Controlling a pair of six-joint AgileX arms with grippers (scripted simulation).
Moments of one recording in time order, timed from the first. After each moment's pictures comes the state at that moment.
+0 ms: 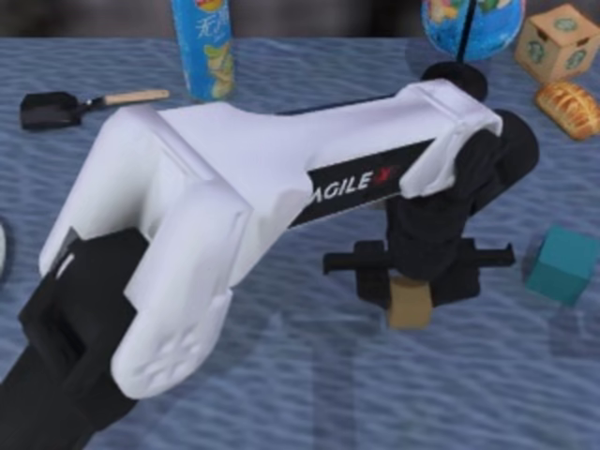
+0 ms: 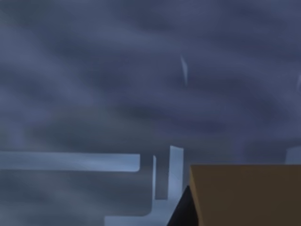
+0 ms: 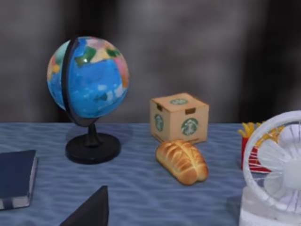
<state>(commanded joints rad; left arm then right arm) -0.92 2.46 2.06 -1.15 -0.02 -0.91 0.00 0.00 0.00 0.00 0.00 0.00</state>
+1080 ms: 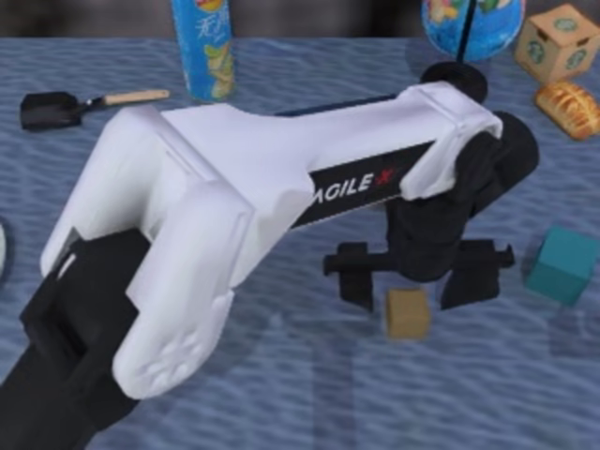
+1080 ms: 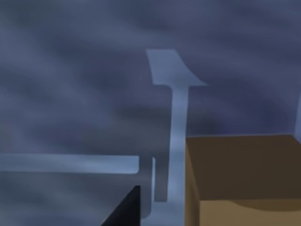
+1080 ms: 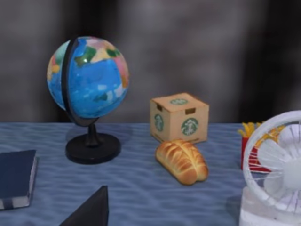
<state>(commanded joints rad) -0.92 2.46 2.06 -1.15 -0.02 -0.91 0.00 0.00 0.00 0.00 0.00 0.00</state>
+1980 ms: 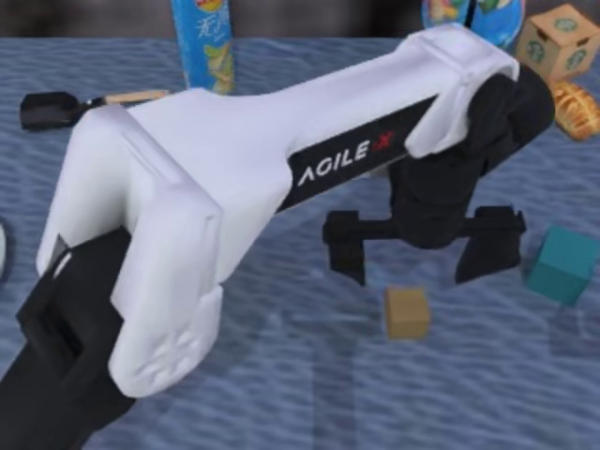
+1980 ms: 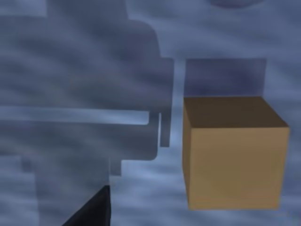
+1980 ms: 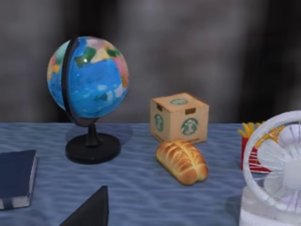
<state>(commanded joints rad) -0.91 2.45 2.24 -1.35 -0.02 -0.91 0.00 0.00 0.00 0.00 0.00 0.00</state>
